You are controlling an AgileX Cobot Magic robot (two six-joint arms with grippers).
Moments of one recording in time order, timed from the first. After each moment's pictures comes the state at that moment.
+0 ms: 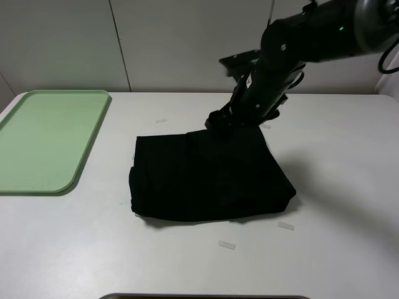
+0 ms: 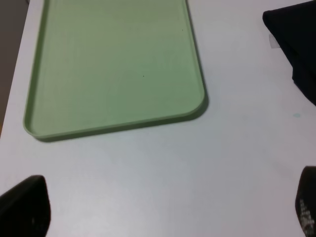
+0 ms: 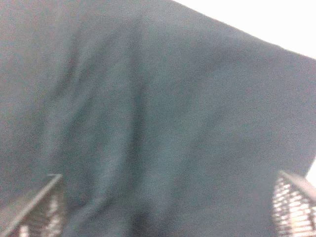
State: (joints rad) left arm 0.03 -0.01 -0.51 0.05 1.07 0.17; right arm 0.55 1.87 -1.23 -0.04 0.57 0.11
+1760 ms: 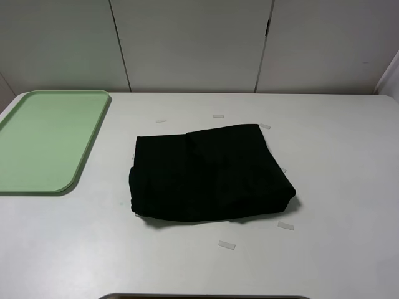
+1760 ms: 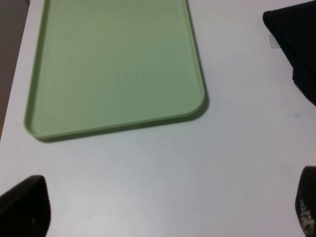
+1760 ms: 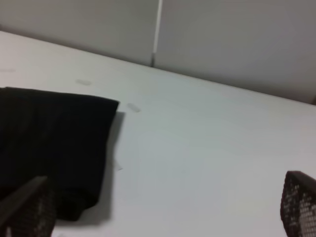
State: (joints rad) left arm 0.03 -0.01 -0.51 0.05 1.07 0.17; right arm 0.24 0.01 -0.56 -0.04 0.95 -0.05
